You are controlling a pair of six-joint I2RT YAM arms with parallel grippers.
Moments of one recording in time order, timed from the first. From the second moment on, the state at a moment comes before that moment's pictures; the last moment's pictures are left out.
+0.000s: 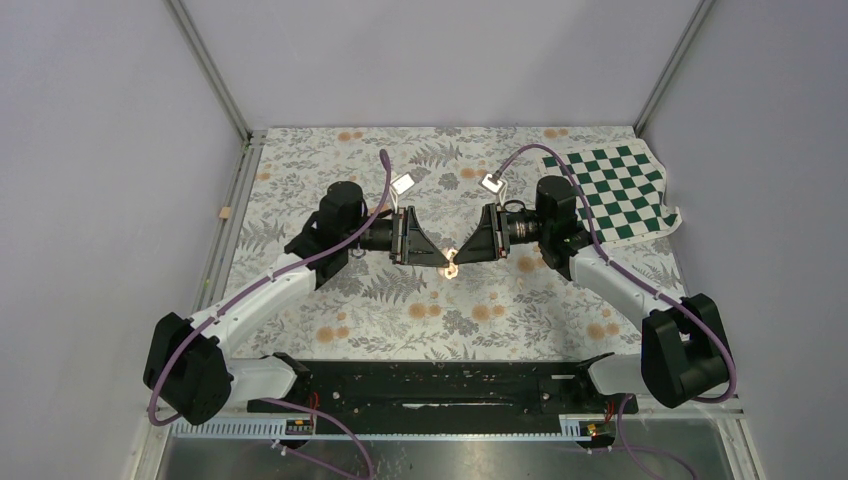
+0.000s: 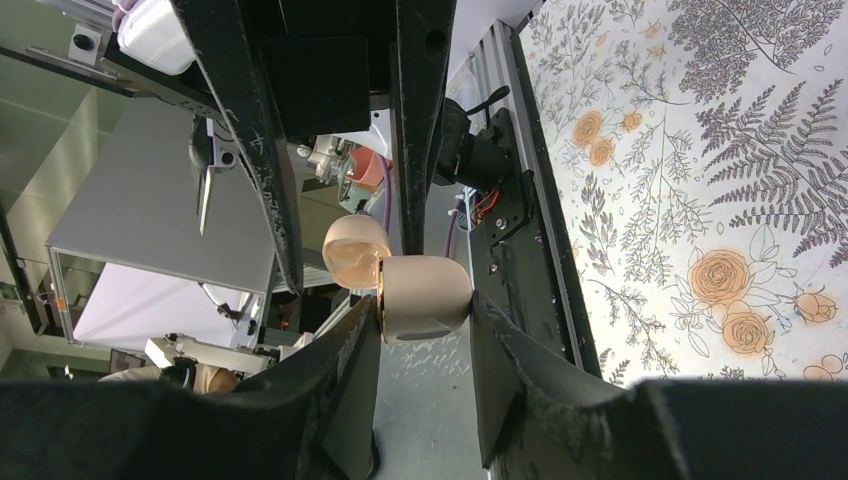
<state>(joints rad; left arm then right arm) -0.58 1.23 0.89 0.09 0.97 -0.87 0.40 1.34 0.80 0.31 -1.26 0.80</state>
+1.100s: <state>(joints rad) -0.62 1.05 0.99 -0.30 0.60 -0.61 0.41 1.33 0.89 -0.08 -1.05 0.68</state>
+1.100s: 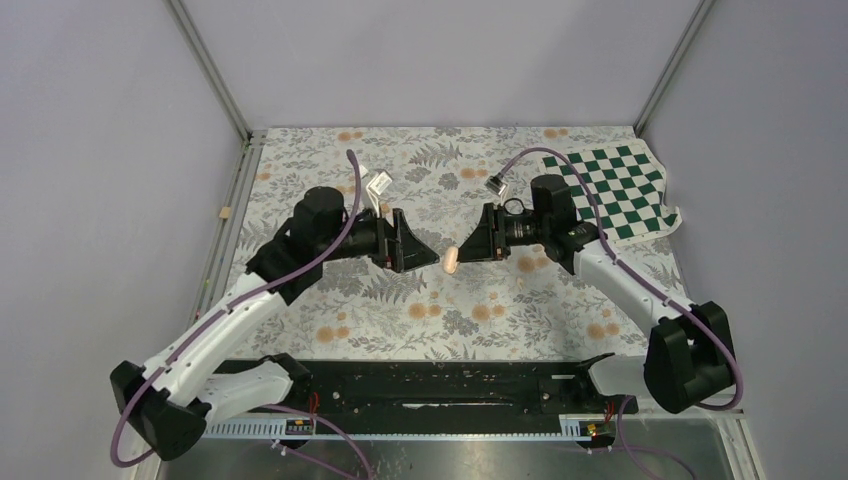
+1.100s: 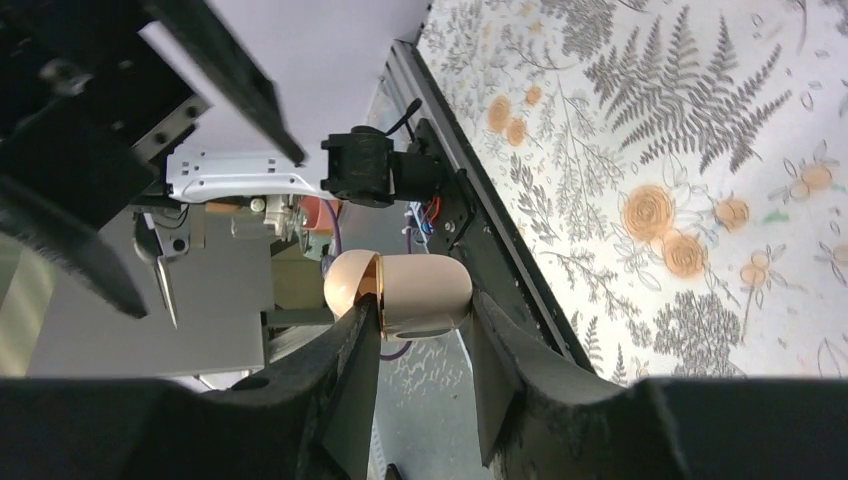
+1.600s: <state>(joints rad) -1.05 1.16 1.18 -0.52 -0.14 -0.43 0.41 1.24 0.93 -0.28 -0.90 0.70</state>
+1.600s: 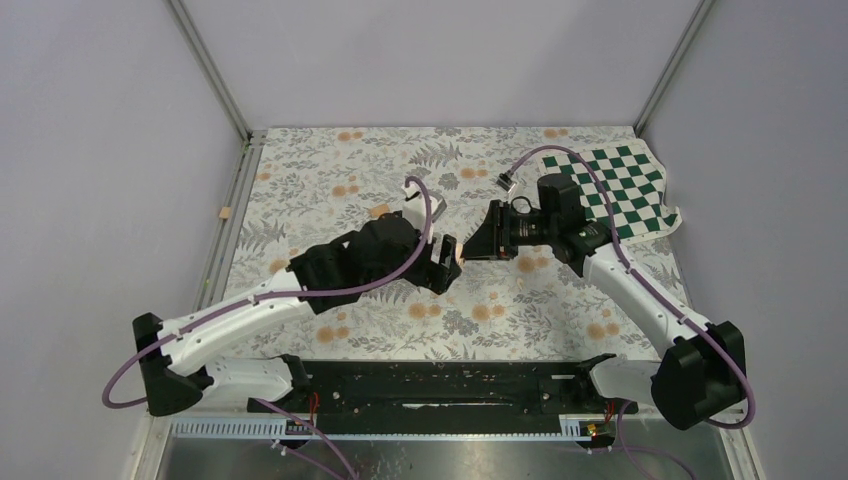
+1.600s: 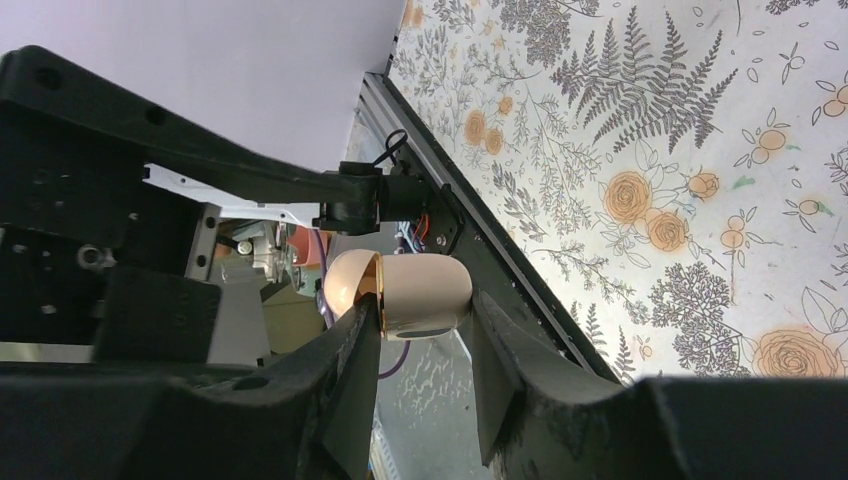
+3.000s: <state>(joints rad) -0.52 1.02 0.84 -0.06 0.76 -0.74 0.42 1.23 0.93 -0.28 -1.06 0.63</state>
